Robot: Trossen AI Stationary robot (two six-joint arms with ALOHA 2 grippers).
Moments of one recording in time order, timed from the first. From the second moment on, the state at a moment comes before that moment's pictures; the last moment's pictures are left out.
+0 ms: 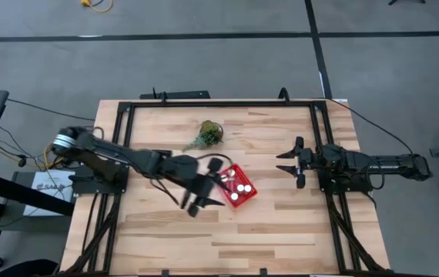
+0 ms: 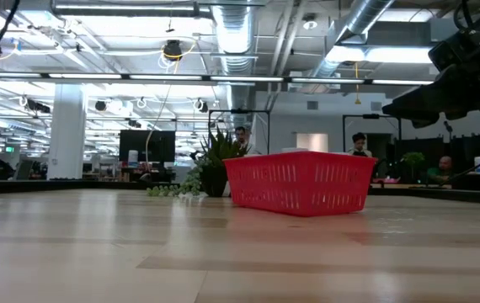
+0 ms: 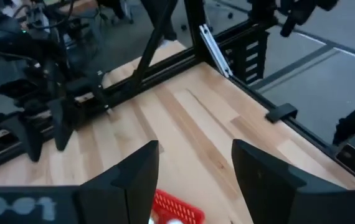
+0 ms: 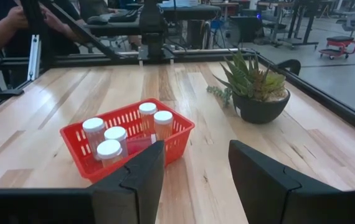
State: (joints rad) left arm -0.23 1.53 1.23 -0.09 0.13 0.31; right arm -0.06 0.20 0.01 0.01 0.00 -0.03
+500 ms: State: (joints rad) left arm -0.25 0.89 0.55 0.23 0.14 0.16; right arm -0.06 0.20 0.01 0.01 0.00 -0.03
